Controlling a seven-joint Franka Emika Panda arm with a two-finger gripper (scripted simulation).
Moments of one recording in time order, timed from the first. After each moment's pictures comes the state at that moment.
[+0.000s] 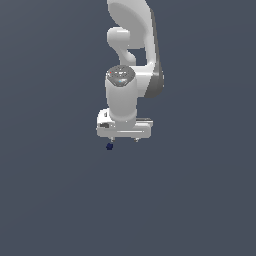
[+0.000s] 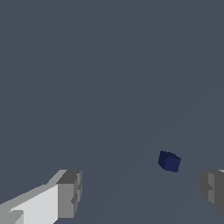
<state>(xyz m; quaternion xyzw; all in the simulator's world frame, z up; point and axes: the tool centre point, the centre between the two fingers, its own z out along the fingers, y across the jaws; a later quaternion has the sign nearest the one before) 0.005 -0.014 0.155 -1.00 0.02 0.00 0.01</state>
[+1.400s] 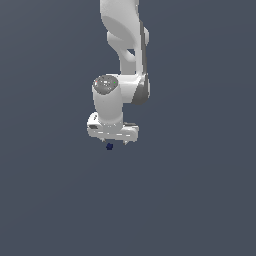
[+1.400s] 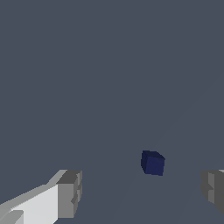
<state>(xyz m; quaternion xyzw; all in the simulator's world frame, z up) -0.010 -0.060 0.118 -1.00 0.07 -0.01 0.00</state>
